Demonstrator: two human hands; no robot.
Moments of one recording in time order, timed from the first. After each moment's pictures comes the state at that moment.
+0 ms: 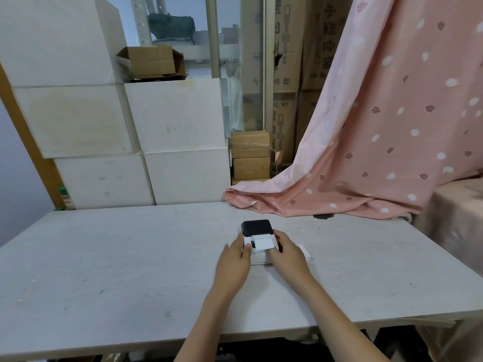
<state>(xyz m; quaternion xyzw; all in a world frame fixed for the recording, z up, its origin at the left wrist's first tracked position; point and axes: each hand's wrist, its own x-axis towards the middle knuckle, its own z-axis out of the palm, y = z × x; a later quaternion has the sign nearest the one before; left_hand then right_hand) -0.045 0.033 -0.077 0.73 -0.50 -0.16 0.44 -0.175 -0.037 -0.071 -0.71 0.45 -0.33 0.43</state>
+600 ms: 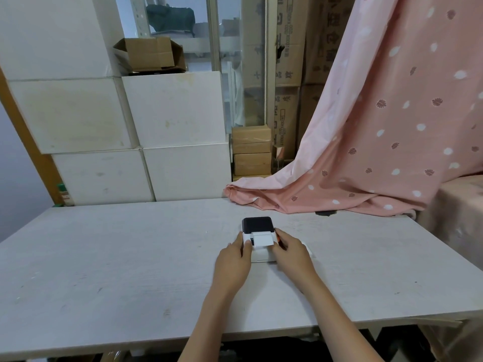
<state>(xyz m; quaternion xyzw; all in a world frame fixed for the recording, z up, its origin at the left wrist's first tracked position) -0.038 0.028 -0.087 0.75 -0.51 -0.10 0.40 -0.177 -0.050 -0.085 -0.72 0.41 -0.34 0.44</state>
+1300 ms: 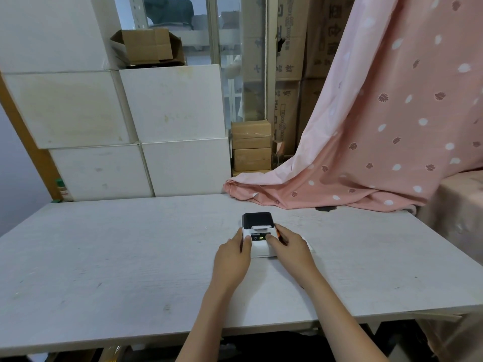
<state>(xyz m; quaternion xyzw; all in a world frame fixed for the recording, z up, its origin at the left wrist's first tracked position) -0.040 0.033 -0.082 0.75 -0.51 -0.09 0.42 -0.177 -0.055 -0.092 -0.72 0.39 -0.36 0.45</state>
